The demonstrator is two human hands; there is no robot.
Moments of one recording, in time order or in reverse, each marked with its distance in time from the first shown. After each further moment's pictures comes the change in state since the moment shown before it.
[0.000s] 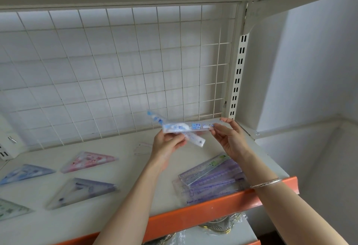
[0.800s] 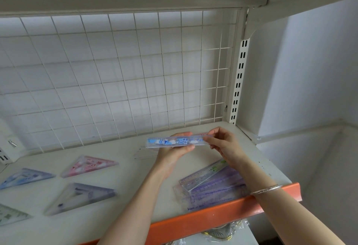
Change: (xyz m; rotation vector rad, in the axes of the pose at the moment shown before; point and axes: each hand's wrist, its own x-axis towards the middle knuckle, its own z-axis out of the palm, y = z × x) left_hand -0.008 -0.004 0.008 0.056 -0.109 -0.020; right_hand 0.000 0.012 0.003 -0.569 -0.139 -0.079
